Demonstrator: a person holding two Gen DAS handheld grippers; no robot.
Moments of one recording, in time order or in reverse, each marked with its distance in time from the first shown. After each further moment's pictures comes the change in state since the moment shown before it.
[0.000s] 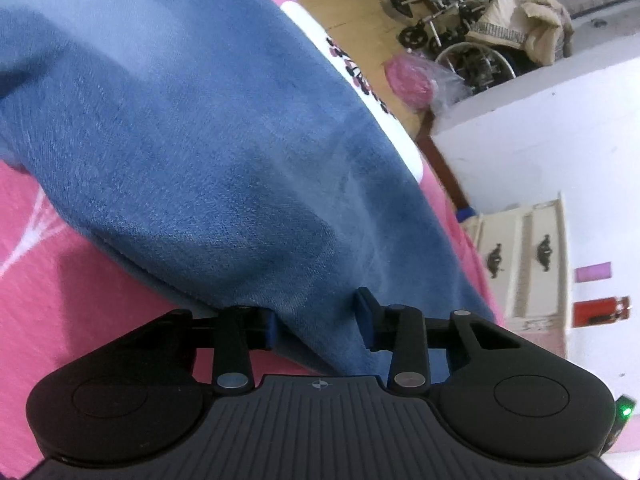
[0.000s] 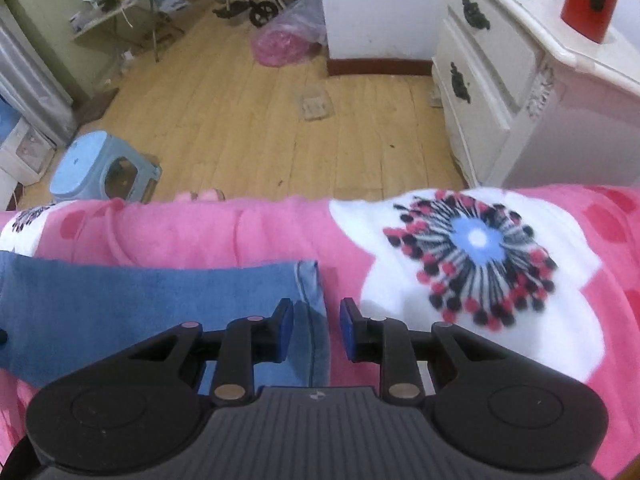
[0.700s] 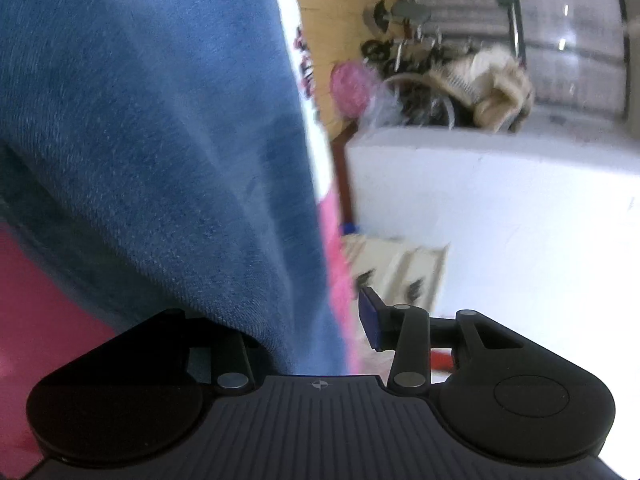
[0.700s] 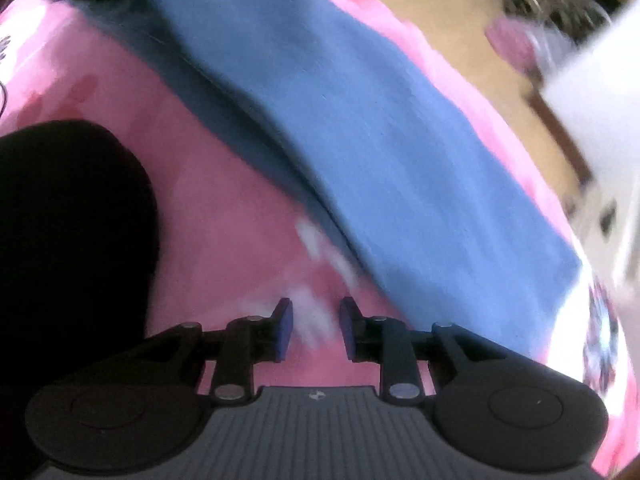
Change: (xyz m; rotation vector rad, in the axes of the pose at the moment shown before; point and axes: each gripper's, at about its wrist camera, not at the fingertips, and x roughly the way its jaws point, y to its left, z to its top) left arm 0.005 0.027 0.017 -0.310 0.092 -0.366; right arm -0.004 0.146 -0.104 -0.809 0.277 -0.026
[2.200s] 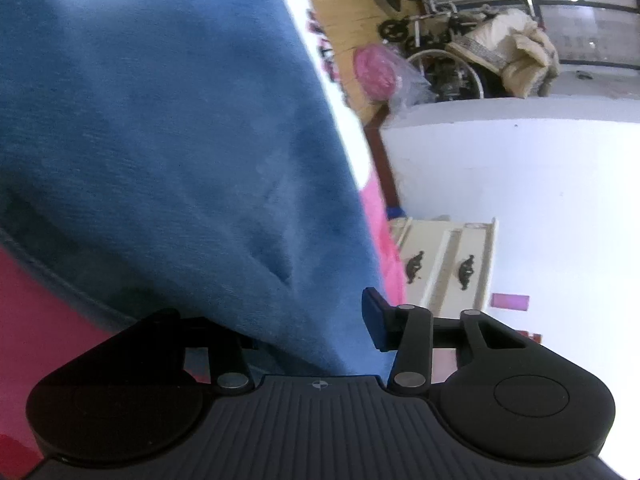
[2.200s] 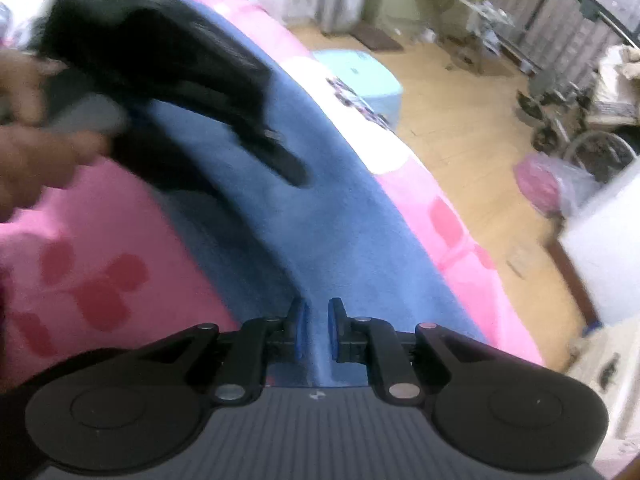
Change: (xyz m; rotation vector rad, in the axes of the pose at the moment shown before) left arm 0.012 -0.012 0.015 0.064 0.010 0.083; right arm 0.010 0.113 0.105 -0.232 -0.370 0.058
